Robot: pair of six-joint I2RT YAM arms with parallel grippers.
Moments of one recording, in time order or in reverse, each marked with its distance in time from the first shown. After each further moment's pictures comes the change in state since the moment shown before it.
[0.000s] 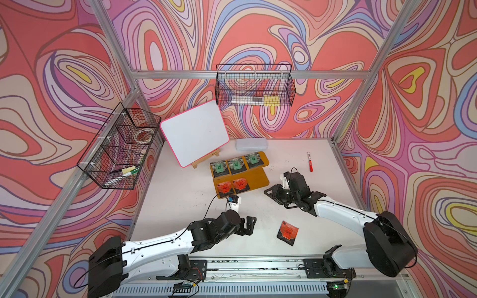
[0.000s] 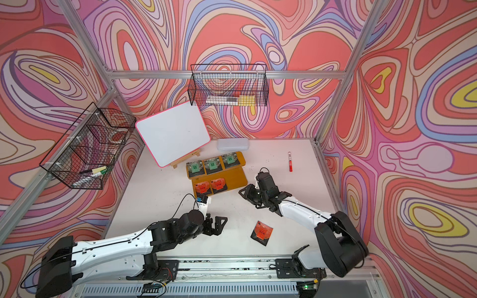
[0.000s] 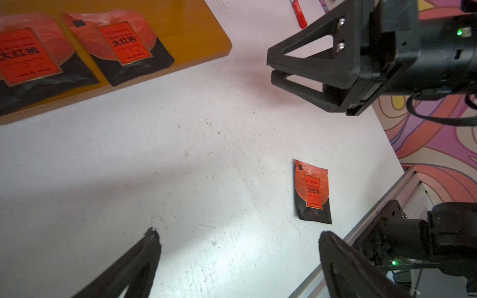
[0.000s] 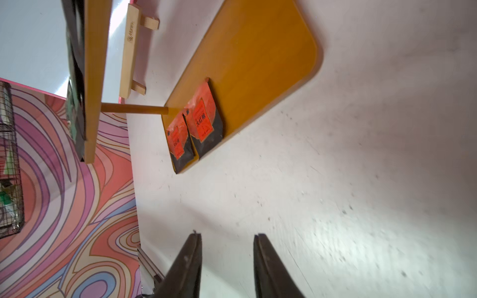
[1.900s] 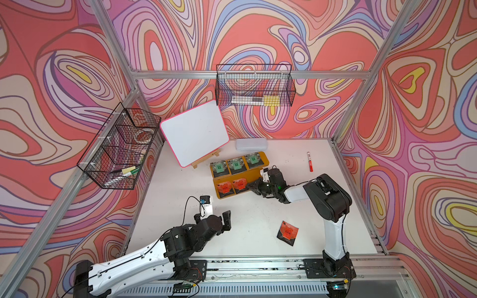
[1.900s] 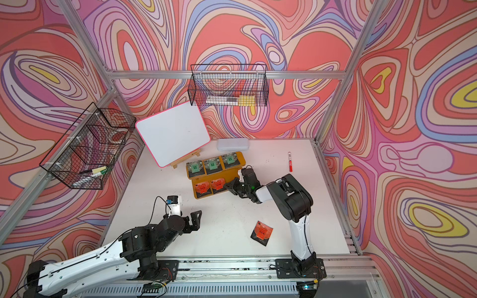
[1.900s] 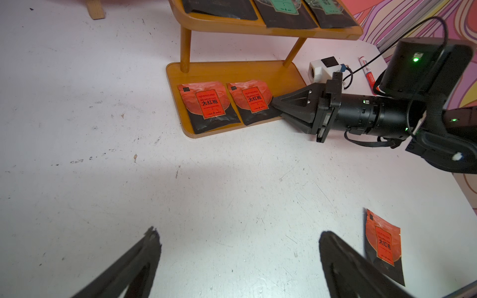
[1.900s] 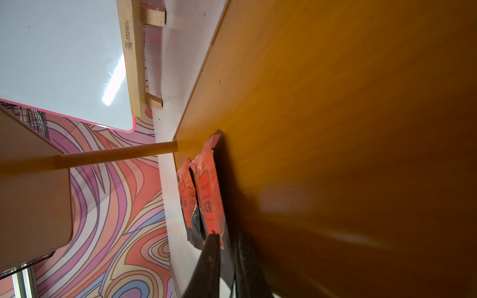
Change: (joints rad) left arm 0.034 -0.391 -0.031 -0.458 -0.360 -0.099; right arm 0.010 0.725 0.262 0.660 -0.206 0.174
